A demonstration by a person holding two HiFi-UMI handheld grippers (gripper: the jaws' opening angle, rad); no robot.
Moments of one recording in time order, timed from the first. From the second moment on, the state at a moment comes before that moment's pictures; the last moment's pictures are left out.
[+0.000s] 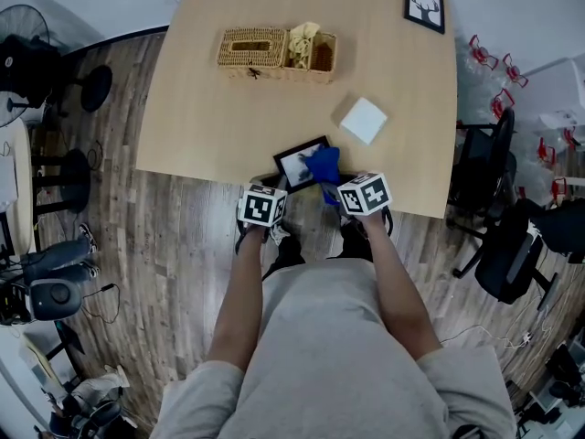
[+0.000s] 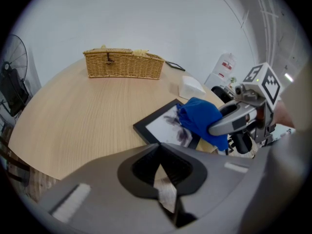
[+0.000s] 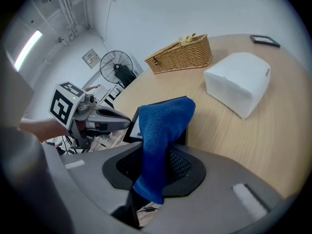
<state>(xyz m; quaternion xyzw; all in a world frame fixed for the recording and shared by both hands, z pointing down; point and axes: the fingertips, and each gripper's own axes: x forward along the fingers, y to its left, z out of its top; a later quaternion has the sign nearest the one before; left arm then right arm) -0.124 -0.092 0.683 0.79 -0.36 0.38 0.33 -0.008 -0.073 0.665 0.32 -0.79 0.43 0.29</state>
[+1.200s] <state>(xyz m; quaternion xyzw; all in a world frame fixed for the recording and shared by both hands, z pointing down) -0.115 -0.091 0.671 0.83 -0.29 0.41 0.23 0.084 -0.059 0.647 0.50 -0.70 0.38 0.33</state>
